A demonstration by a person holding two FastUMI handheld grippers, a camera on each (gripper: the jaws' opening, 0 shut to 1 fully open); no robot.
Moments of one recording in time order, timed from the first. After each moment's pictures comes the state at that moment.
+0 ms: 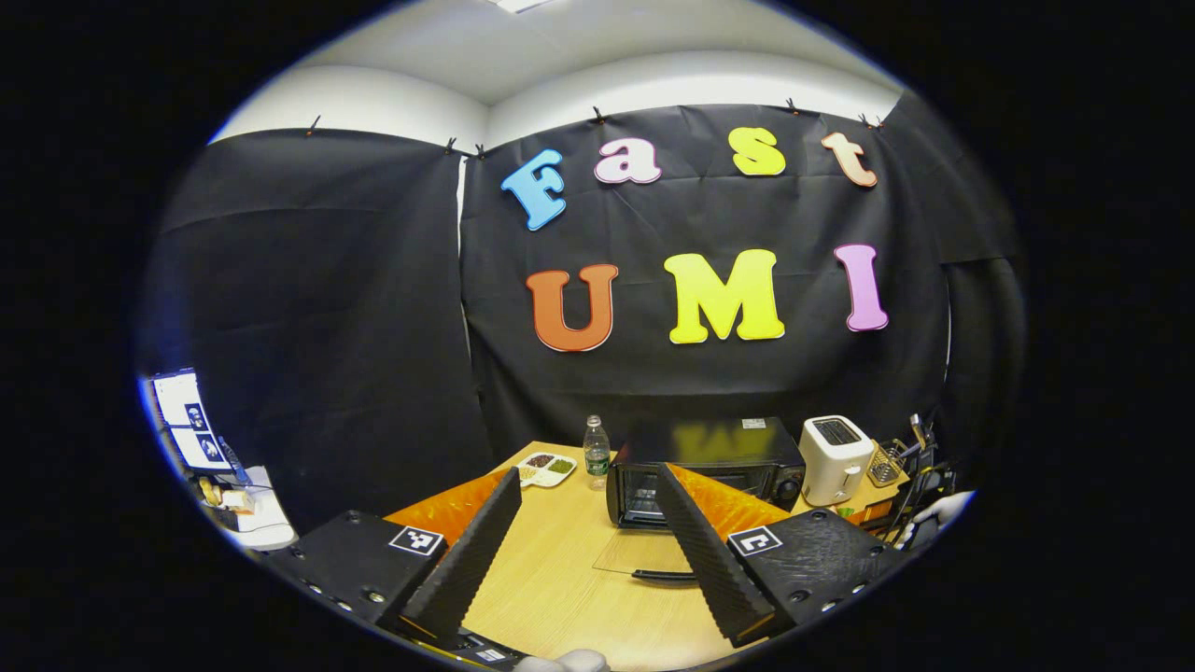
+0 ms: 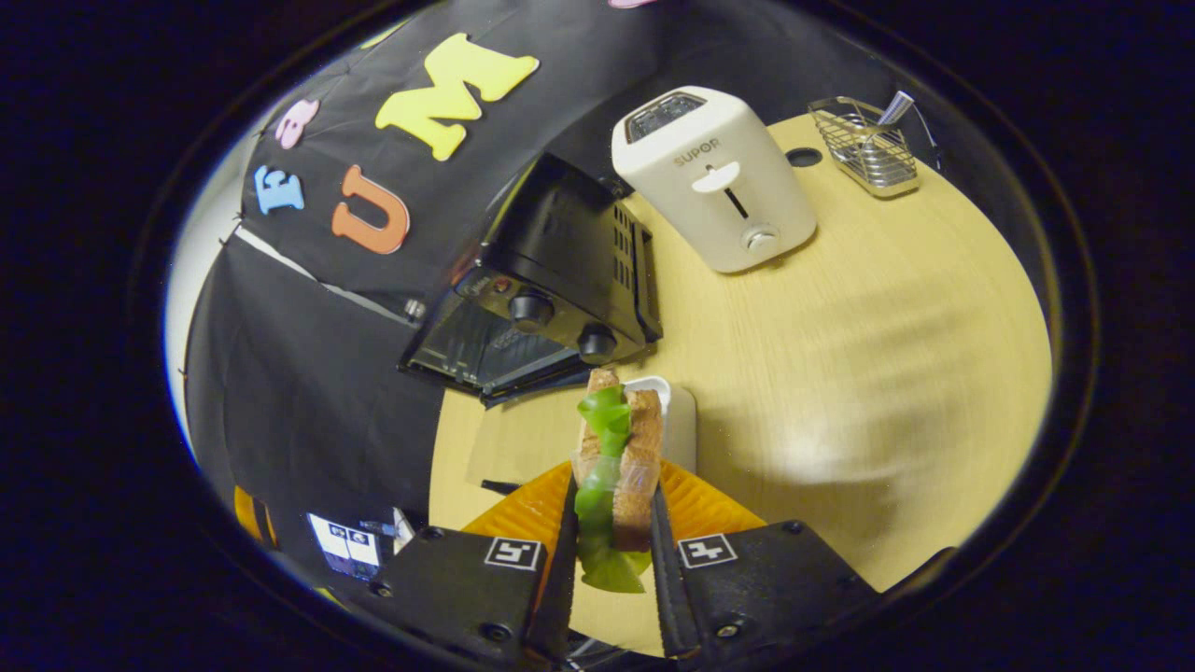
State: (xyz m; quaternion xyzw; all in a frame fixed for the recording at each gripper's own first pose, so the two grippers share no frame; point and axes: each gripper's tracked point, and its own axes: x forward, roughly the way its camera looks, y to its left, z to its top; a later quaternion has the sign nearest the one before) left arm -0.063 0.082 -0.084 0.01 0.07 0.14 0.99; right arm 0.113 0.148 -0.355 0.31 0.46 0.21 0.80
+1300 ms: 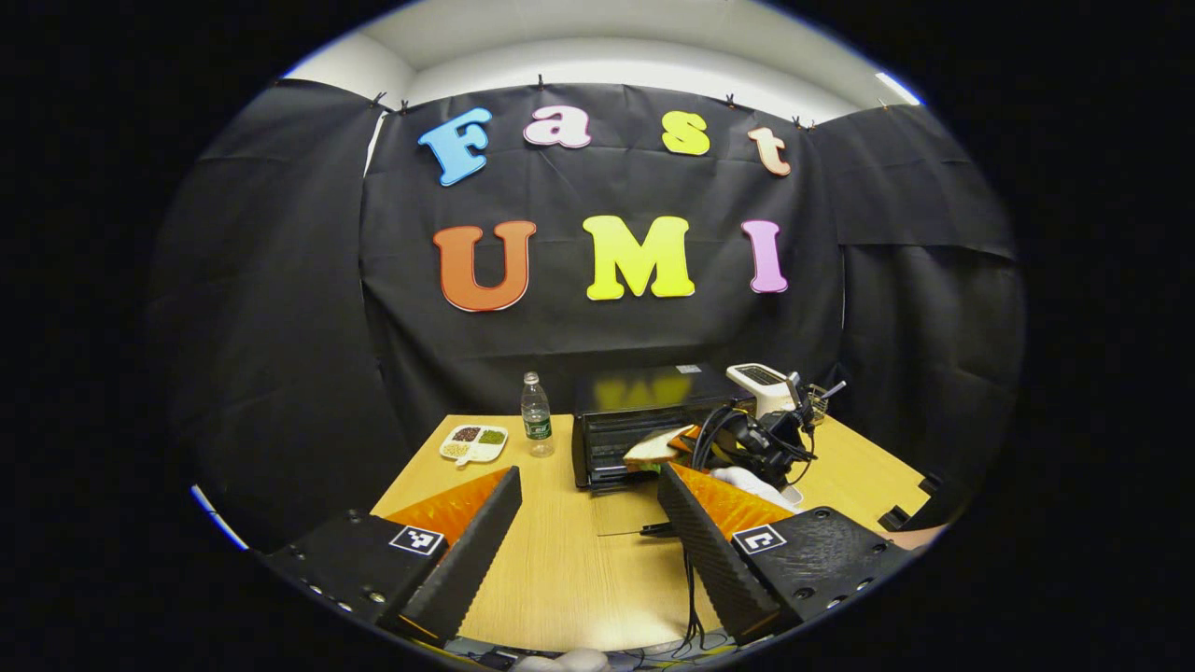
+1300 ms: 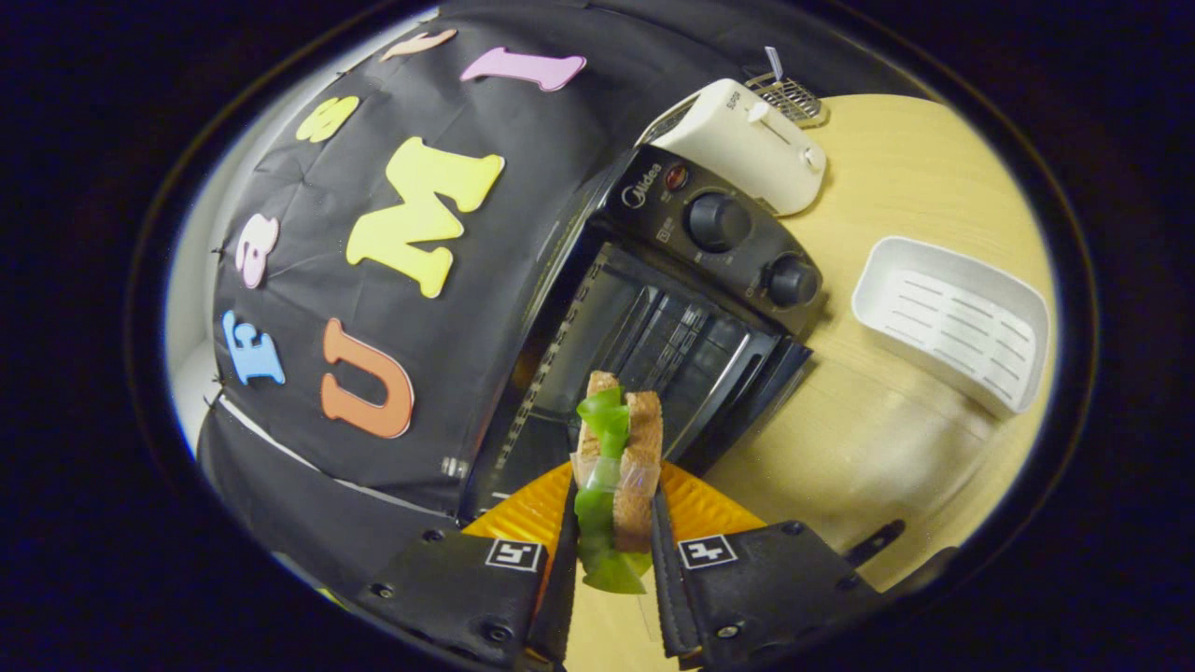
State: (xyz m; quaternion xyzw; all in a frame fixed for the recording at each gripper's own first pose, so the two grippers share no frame) left arm -0.073 0.158 -0.146 0.00 0.12 -0.07 0.99; right arm 0.220 0.389 -0.350 0.52 0.23 0.00 0.82
